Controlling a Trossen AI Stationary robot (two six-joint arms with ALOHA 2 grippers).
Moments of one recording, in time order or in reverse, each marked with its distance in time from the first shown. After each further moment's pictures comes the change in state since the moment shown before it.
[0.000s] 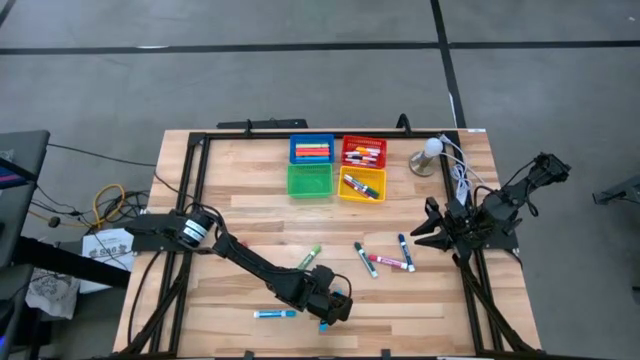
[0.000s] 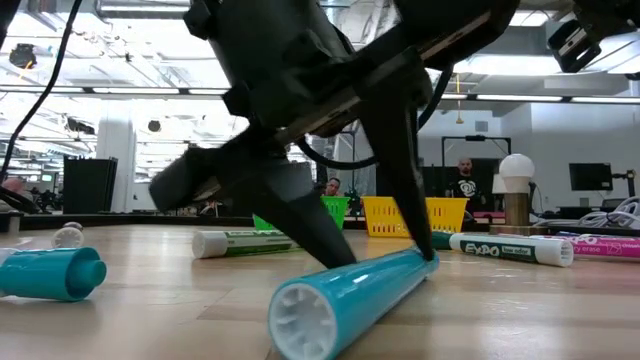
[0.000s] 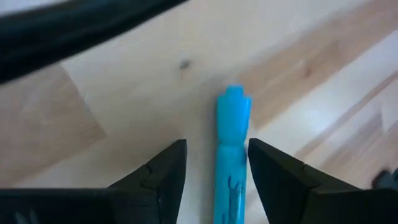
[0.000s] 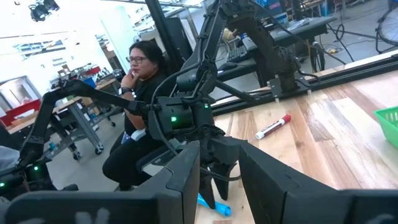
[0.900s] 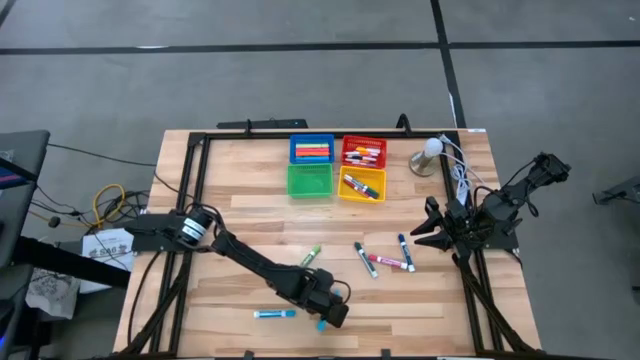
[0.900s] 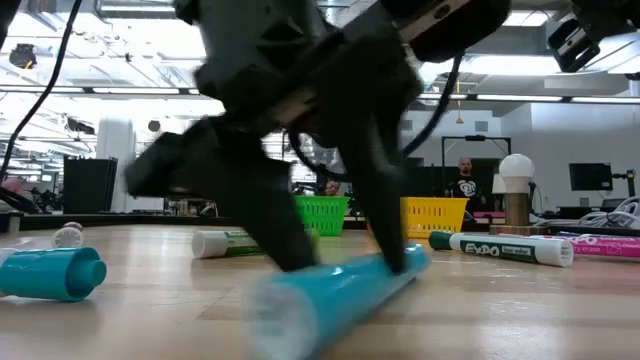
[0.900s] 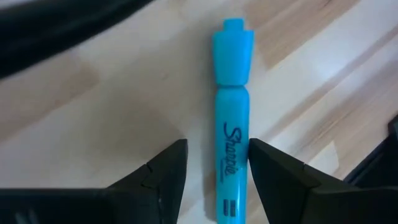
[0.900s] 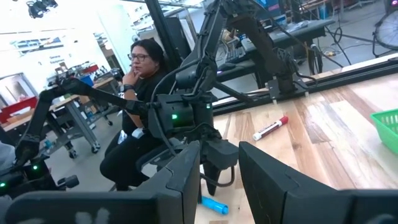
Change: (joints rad) left arm -0.007 -0.004 0.003 -0.054 0.234 0.072; right arm -0.001 0.000 0.000 0.000 0.006 -0.019
